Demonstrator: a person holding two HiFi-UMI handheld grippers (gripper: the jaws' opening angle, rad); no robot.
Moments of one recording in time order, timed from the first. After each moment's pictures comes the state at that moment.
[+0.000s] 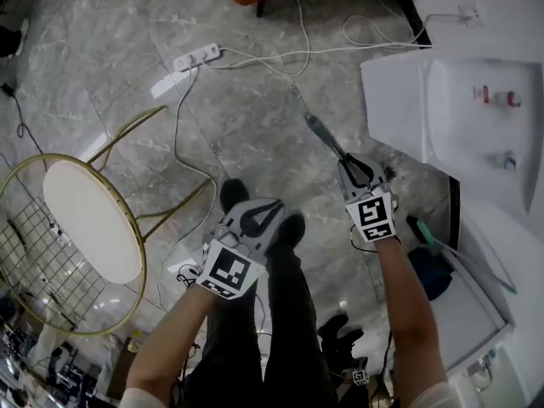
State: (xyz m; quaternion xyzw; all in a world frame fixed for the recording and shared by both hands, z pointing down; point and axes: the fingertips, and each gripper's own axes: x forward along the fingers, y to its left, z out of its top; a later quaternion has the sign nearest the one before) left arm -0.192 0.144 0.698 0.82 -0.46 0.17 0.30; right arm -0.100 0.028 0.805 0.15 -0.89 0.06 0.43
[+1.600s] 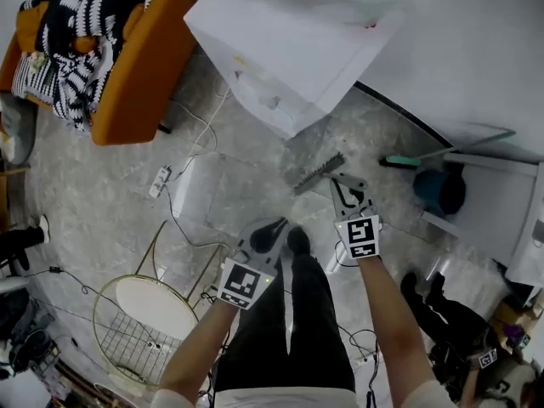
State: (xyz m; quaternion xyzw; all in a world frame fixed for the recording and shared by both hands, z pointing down) left arm 0.048 0.088 0.476 0.93 -0.25 0.19 0.20; right arm 0.180 0.035 0.554 0.54 -0.77 0.16 0.30
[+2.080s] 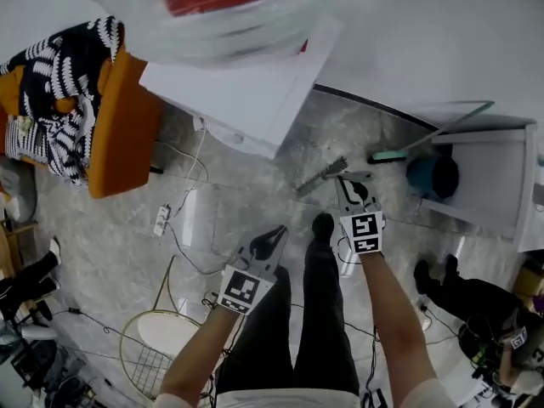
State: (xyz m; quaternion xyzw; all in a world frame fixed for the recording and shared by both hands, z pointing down) left arm 0.097 0.066 0.457 0.95 -0.17 0.20 0.18; right arm 0.267 0.021 0.535 0.63 -0.70 0.18 0.28
